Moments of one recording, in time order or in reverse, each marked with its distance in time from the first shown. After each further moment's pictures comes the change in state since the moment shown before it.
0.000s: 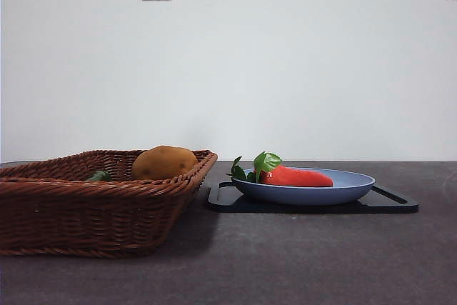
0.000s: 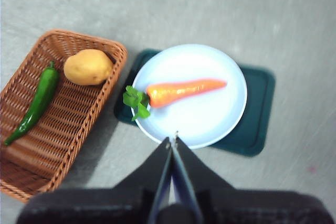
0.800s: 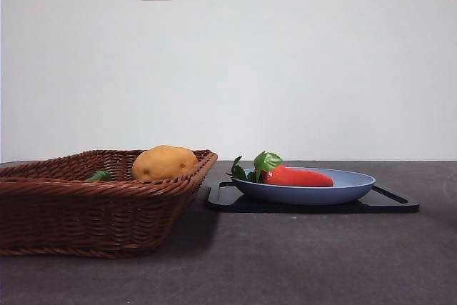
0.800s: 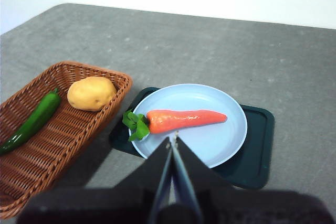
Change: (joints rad) left arm 0.064 -0.349 -0.430 0.122 0.233 -0.004; right arm 0.199 -0.441 -0.579 0.458 0.229 -0.025
